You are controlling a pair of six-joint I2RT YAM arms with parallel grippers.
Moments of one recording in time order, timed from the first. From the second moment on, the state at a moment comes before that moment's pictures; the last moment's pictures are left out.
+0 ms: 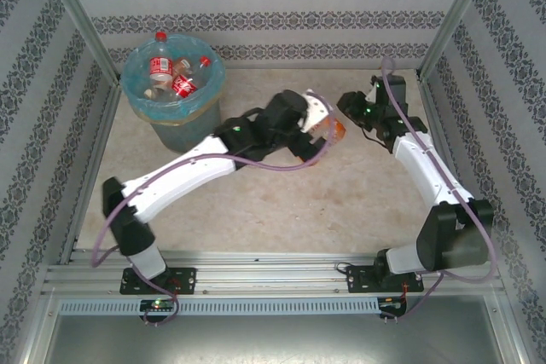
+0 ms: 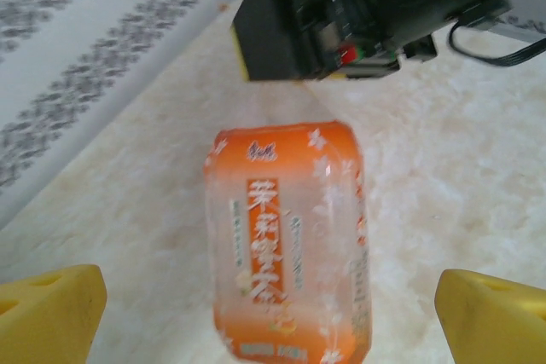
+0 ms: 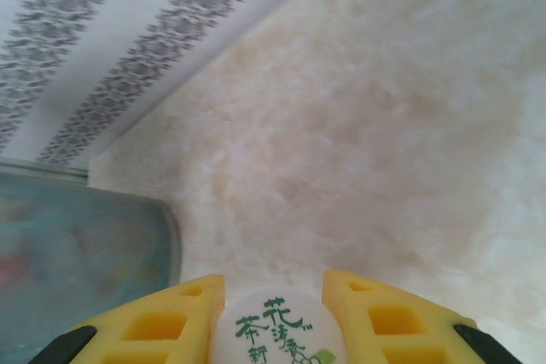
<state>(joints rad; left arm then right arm) -0.91 1.66 1.73 -0.64 -0.22 0.13 0.13 1.41 1.19 -0.35 -0.30 0.73</state>
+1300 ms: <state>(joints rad) -0.58 0.94 1.42 -0.75 -0.61 0.06 0.70 2.50 2.88 -0.15 -0.02 0.59</state>
